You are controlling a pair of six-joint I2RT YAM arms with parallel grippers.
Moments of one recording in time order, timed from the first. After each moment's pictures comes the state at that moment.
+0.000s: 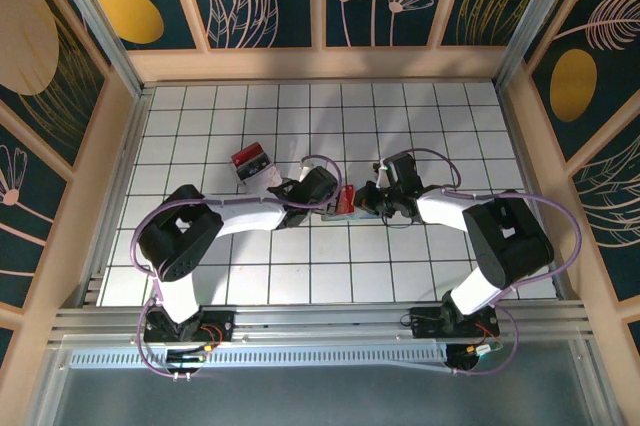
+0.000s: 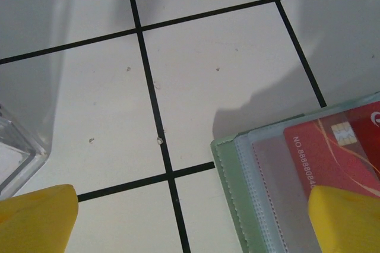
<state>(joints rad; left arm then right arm) -0.87 1.83 1.01 -0.10 -0.42 -0.51 0.45 1.58 0.67 0.04 -0.46 0.73</state>
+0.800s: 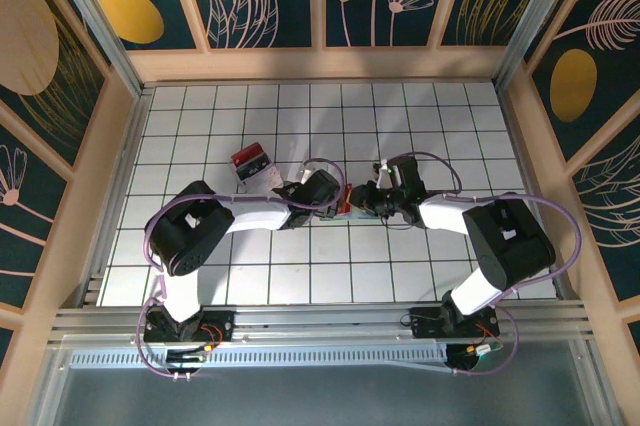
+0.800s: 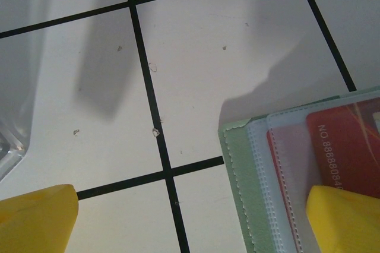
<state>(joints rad) -0.87 1.88 1.01 -0.08 -0.41 -0.51 0.45 1.57 0.61 0.22 -0.57 0.83</state>
